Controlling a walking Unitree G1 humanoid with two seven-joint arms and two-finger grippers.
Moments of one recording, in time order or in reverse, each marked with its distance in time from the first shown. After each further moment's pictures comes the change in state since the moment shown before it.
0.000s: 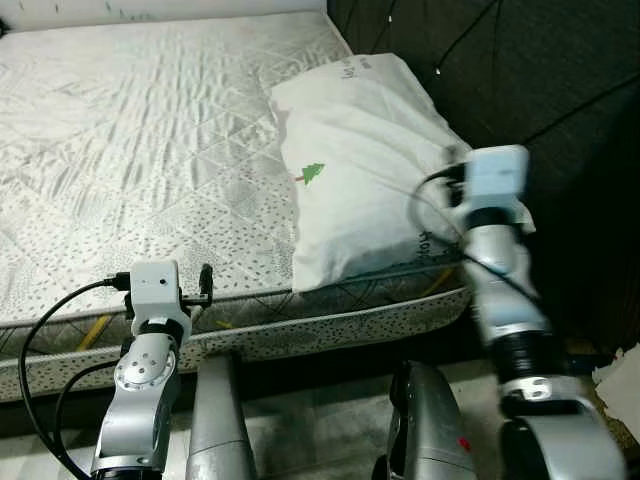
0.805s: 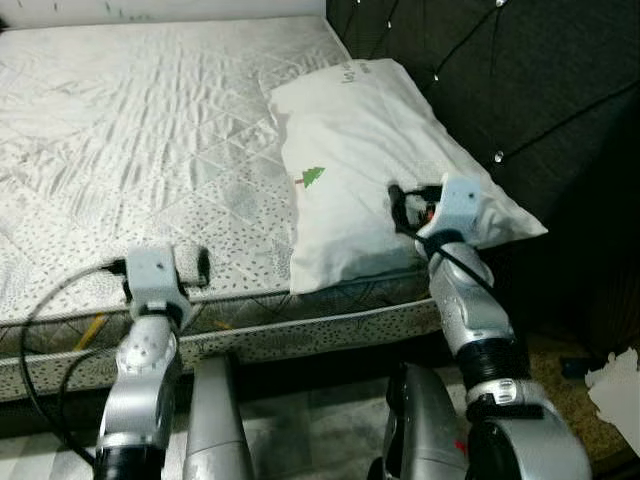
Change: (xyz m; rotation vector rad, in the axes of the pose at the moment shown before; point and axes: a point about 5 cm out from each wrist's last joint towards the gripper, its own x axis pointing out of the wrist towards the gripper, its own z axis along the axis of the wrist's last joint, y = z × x) left arm 0.018 0.002 0.021 -0.013 -0.105 0.049; right arm -0.011 0.038 -0.011 0.361 0.095 0.213
